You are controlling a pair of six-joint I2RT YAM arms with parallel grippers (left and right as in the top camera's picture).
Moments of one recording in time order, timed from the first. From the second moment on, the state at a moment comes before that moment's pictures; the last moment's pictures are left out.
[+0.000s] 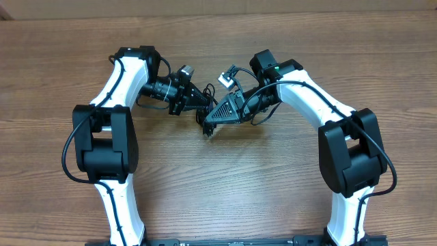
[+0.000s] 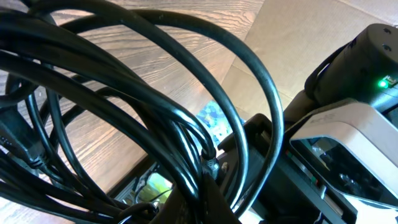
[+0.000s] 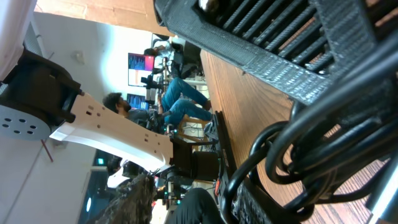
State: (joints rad) left arm -0.08 2.20 1.71 -1.33 1.19 -0.19; right arm 0.39 2.09 1.56 -0.98 -1.38 -0.17
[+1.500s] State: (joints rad) left arm -0.12 2.20 1.71 -1.28 1.25 -0.27; right arm 0.37 2.09 1.56 -0.91 -1.46 -0.29
